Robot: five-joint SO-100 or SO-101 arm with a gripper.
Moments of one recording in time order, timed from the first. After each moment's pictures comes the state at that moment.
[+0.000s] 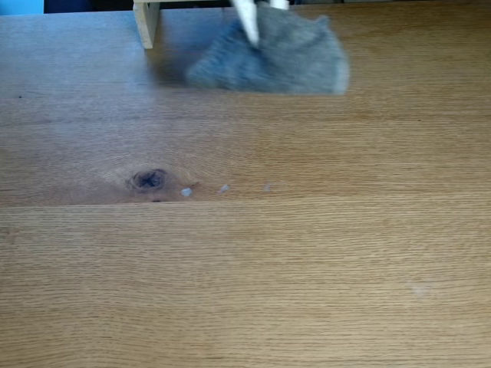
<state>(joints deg) -7.0 111.9 131.4 39.6 -1.8</state>
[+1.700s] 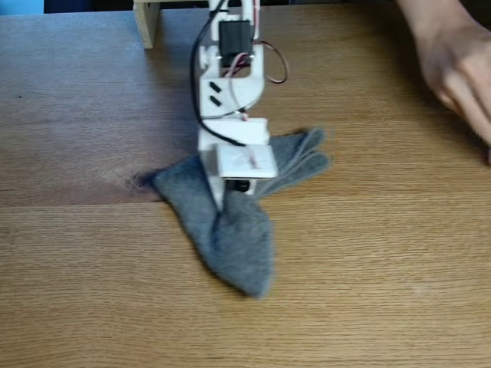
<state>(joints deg) 8.8 28.1 76.1 6.2 -3.3</state>
